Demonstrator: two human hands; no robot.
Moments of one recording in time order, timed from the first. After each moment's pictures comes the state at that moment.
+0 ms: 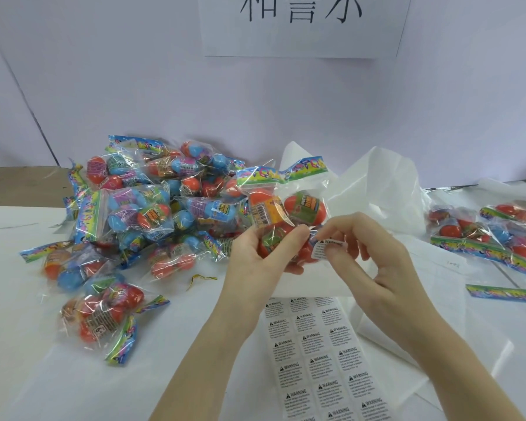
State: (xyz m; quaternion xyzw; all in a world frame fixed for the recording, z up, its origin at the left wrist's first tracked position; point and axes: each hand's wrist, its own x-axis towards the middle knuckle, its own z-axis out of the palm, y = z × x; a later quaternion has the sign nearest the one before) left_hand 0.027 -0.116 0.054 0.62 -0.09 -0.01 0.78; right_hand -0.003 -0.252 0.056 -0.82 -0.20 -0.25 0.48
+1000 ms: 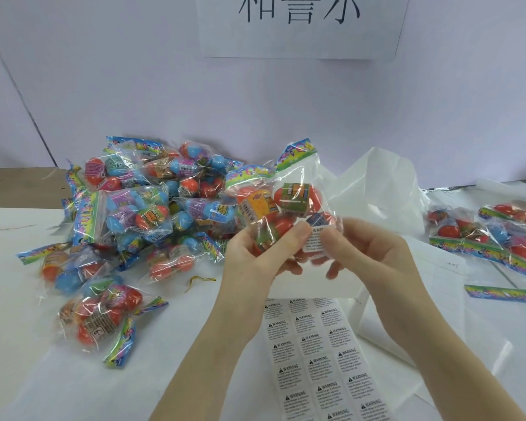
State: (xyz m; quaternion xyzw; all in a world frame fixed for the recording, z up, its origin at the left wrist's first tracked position) left_hand 0.024 -0.113 0.056 0.55 -0.12 -0.03 0.83; right_hand -0.004 -0.247 0.064 -0.69 -0.08 -0.10 0.71
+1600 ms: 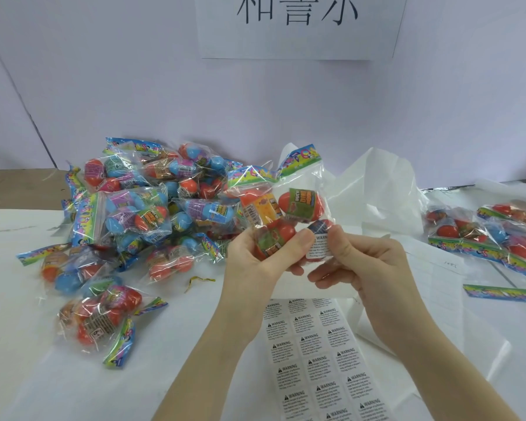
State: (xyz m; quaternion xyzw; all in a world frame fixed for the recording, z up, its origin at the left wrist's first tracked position) left_hand 0.025 -0.115 0.051 0.58 -0.11 -0.01 0.81; right_hand -0.004 -0.242 0.062 -0.65 -0.06 -0.07 0.76
